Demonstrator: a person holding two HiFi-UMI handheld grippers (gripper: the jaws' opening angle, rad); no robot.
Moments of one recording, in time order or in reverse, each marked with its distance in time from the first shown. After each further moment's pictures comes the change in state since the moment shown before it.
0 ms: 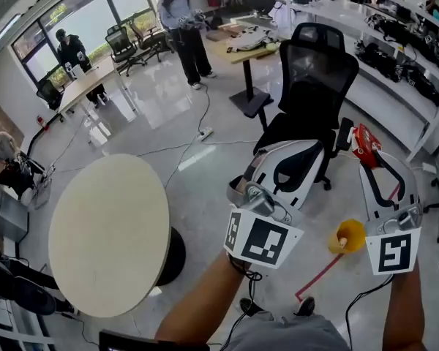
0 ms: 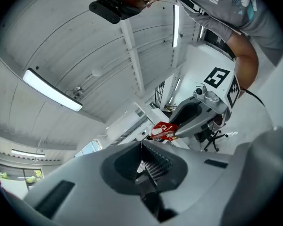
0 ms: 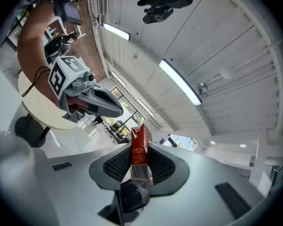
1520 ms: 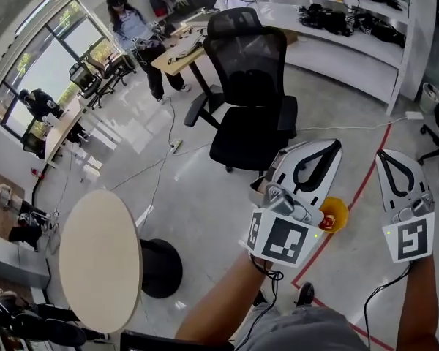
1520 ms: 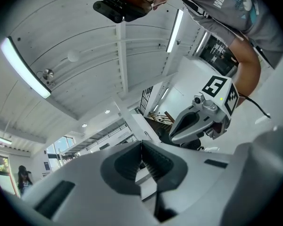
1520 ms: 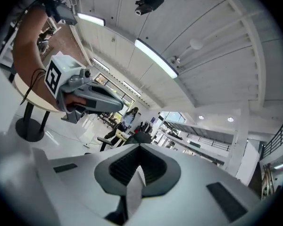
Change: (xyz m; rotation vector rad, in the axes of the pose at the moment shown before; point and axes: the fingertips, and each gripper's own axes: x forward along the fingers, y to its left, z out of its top) left arm 0.256 -0.249 0.037 -0.107 -0.066 -0.236; right arm -0.151 -0.149 -0.279 0.111 0.173 -0.057
